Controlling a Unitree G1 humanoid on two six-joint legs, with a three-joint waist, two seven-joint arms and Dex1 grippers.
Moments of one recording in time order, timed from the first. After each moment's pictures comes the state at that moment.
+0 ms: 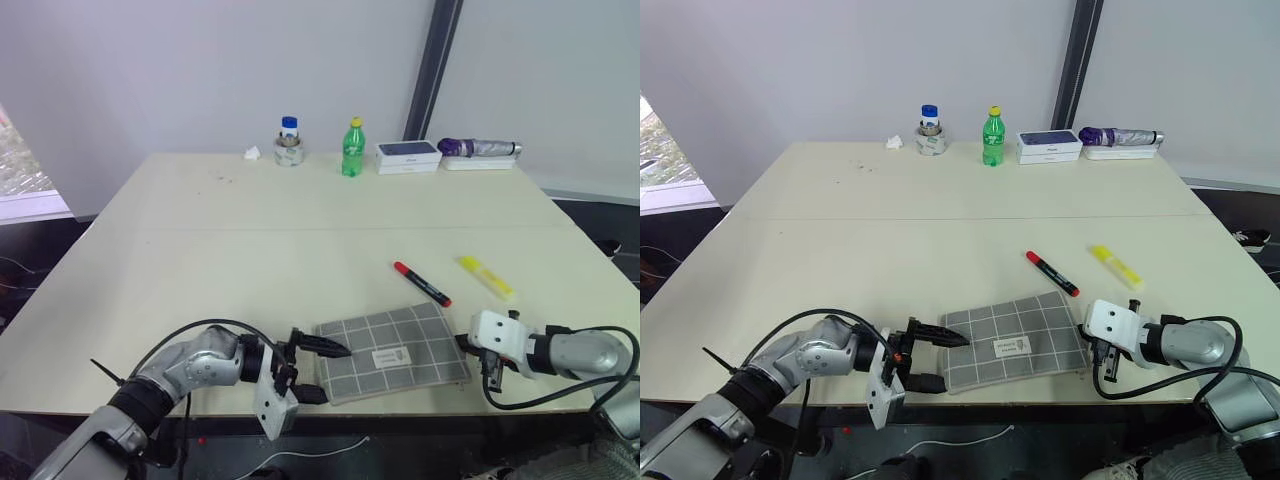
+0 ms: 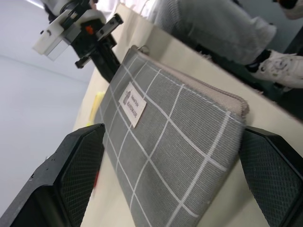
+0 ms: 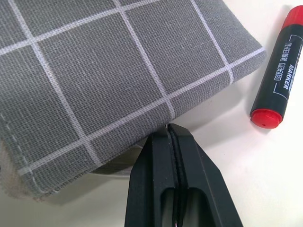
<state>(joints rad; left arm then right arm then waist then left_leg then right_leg) -0.52 0.61 -0.53 0.34 0.40 -1.10 -0.58 -0.05 -0.95 -0.04 -0.08 0.05 0.08 0.96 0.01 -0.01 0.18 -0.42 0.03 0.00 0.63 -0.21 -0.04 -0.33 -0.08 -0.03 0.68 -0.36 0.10</state>
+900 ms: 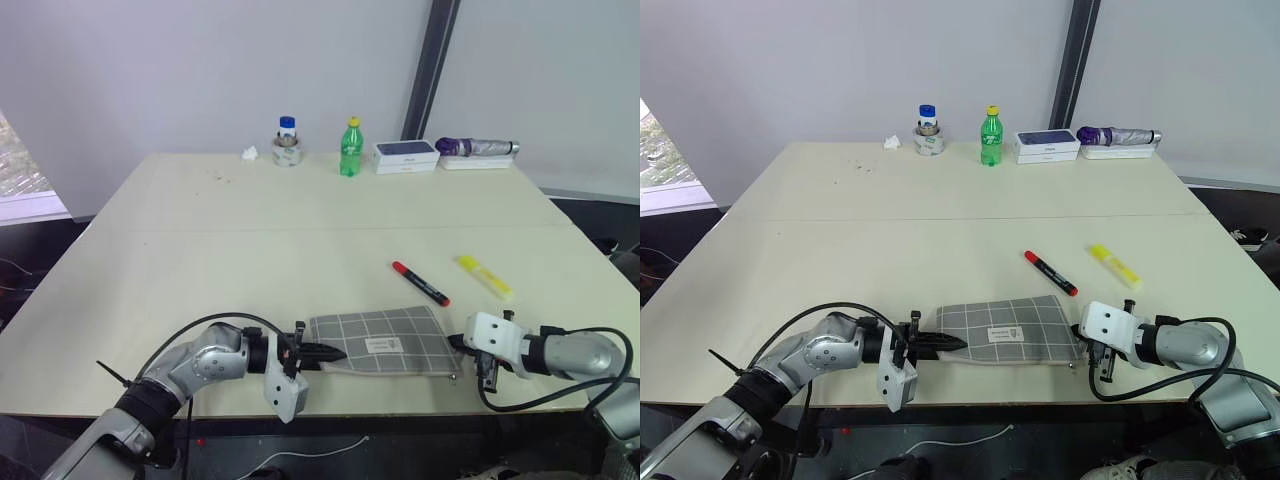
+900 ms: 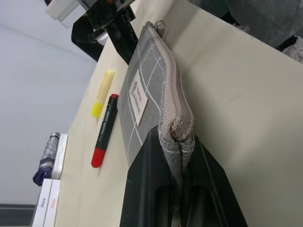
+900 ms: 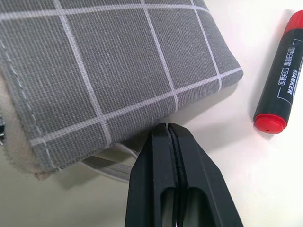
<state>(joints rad) -0.50 0.58 -0.50 0.33 0.36 -1.01 -0.59 -0.06 -0.93 -0.03 -0.06 0.03 0.05 0.95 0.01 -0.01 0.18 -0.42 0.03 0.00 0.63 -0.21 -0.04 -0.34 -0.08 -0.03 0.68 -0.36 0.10</state>
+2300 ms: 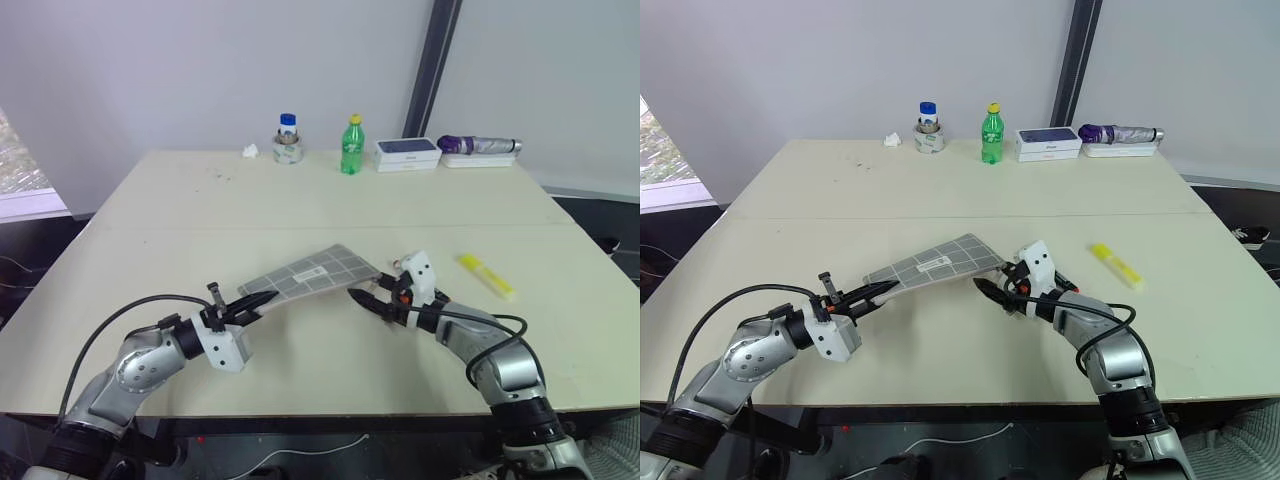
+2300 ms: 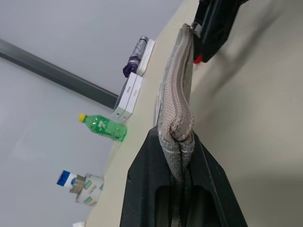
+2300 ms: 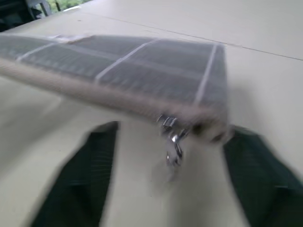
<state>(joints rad) -0.22 0.69 -0.10 0.08 0.23 -0.78 -0.45 -0.39 -0.38 0.03 -0.03 0.36 0.50 0.65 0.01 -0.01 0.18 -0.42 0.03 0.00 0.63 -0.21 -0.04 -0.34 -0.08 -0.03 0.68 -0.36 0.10</state>
